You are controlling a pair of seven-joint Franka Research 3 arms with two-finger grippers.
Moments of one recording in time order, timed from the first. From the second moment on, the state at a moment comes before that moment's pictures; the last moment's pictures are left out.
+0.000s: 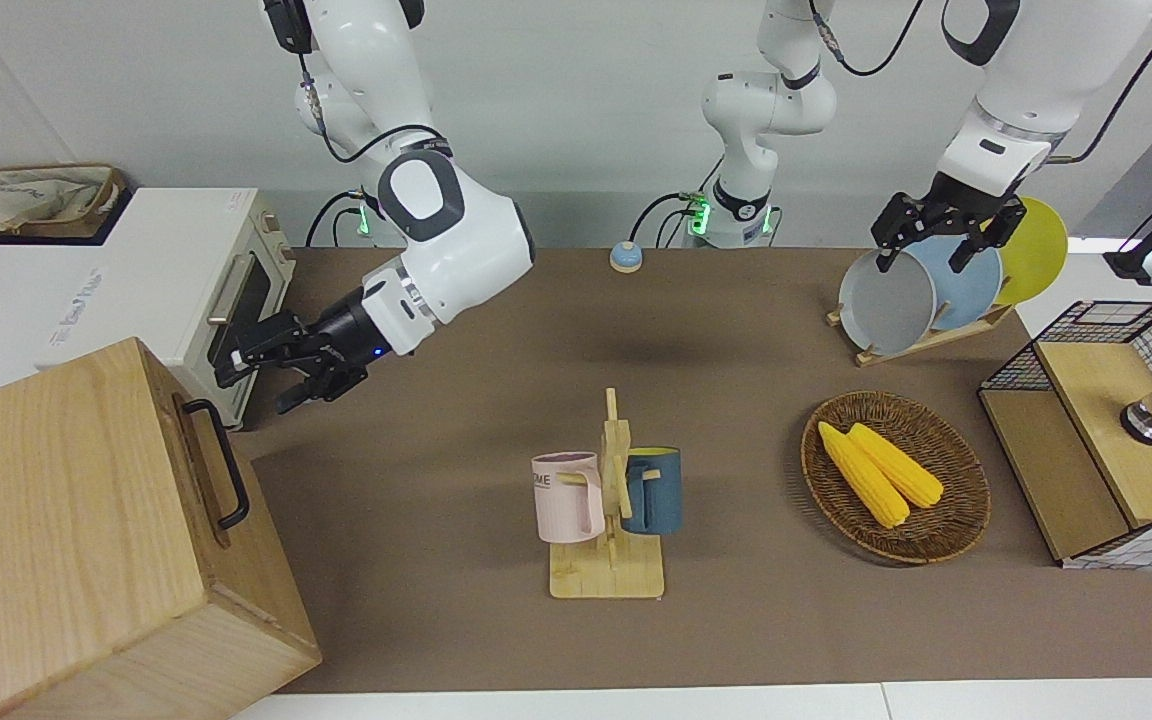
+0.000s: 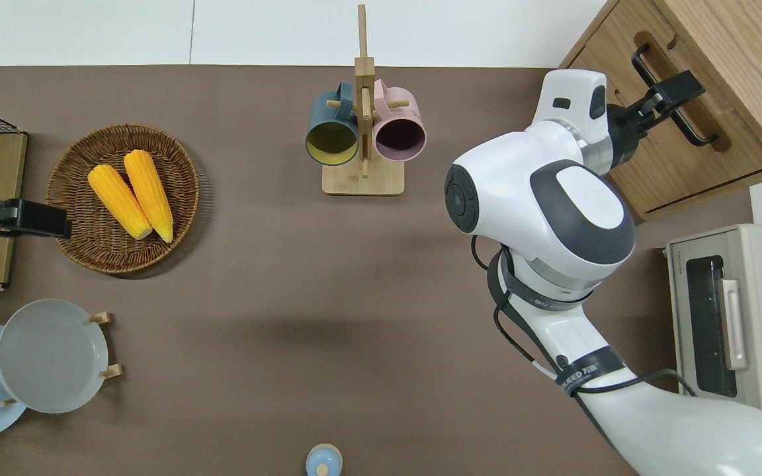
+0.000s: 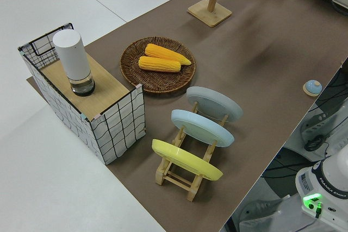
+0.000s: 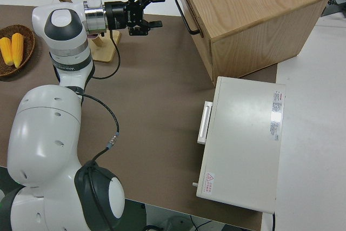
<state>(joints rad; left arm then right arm) -0.15 0.04 0.15 -1.49 -0.02 1.56 0.05 0.28 0.38 0.09 -1.53 -1.34 1.71 0.22</state>
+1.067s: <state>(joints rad) -0.15 0.04 0.15 -1.49 -0.02 1.56 0.05 0.25 0.51 0.04 -1.60 -1.68 1.74 0.50</state>
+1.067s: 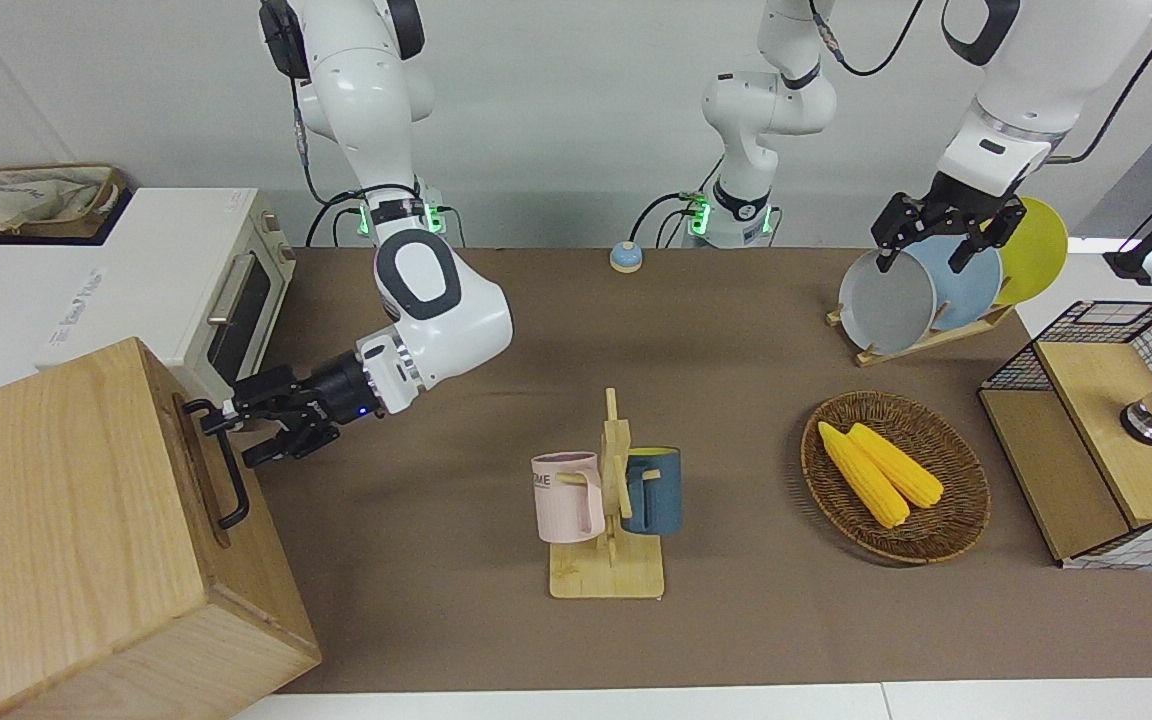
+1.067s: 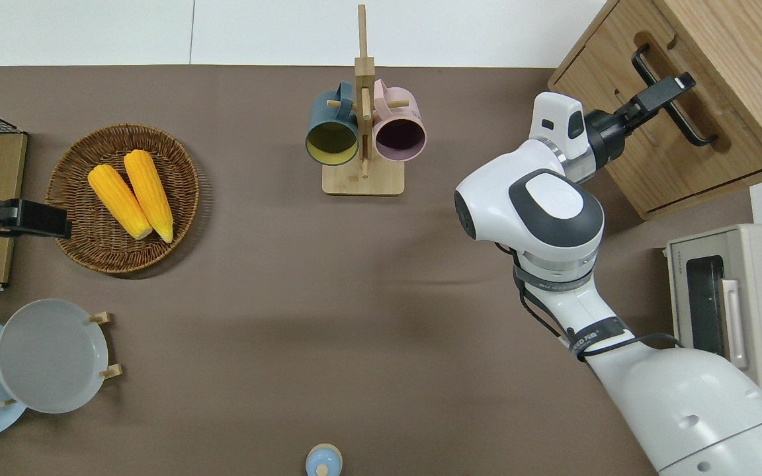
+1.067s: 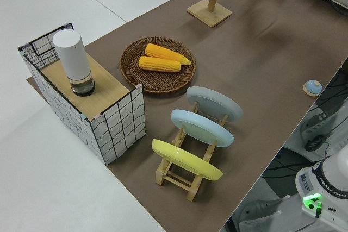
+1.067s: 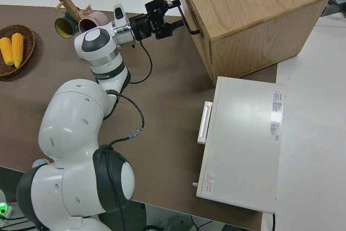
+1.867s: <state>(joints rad) -0.15 0.04 0.15 -1.49 -0.02 1.56 0.05 0.26 0.53 0.03 -1.59 -1.72 1.78 0.57</state>
